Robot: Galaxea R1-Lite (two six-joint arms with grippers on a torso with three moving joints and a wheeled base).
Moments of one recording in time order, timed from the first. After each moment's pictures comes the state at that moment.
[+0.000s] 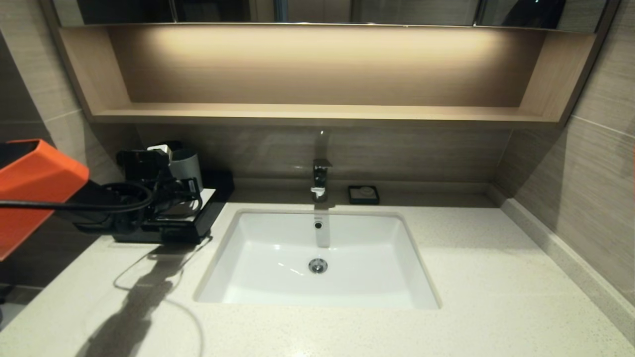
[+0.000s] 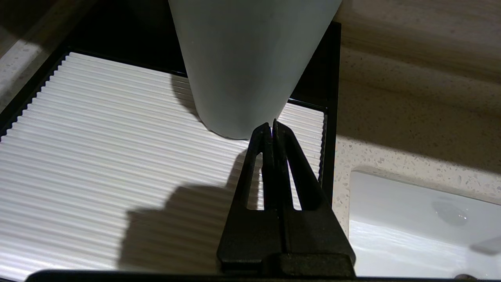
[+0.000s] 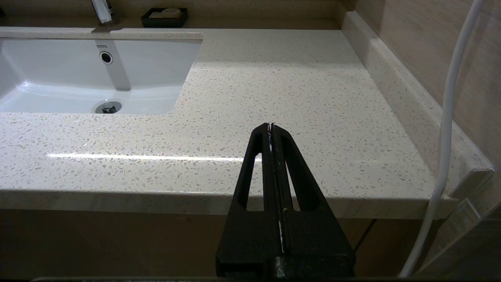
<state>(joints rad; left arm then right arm) 0.02 2.16 -1.23 -0.61 0.06 -0.14 0.00 0.00 0.00 0.00 0.00 0.00</state>
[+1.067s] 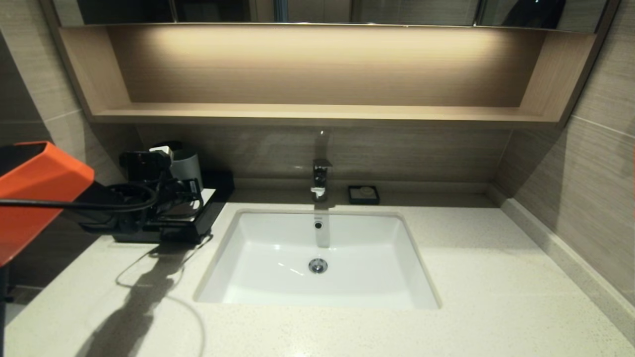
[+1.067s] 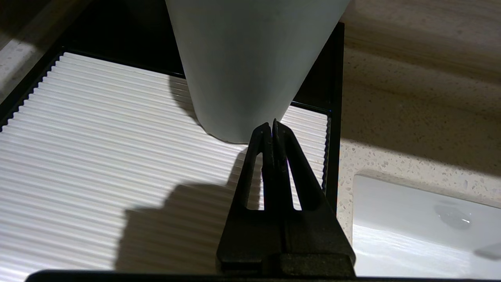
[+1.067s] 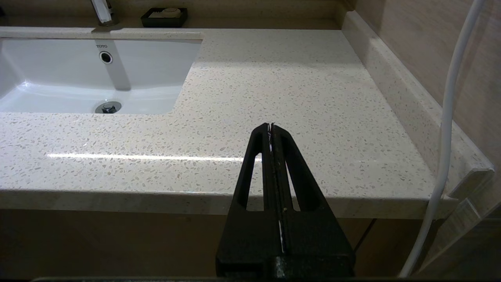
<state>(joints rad) 0.02 2.19 -1.25 -0.61 0.06 -0.14 0.00 0.00 0.00 0.00 0.00 0.00</state>
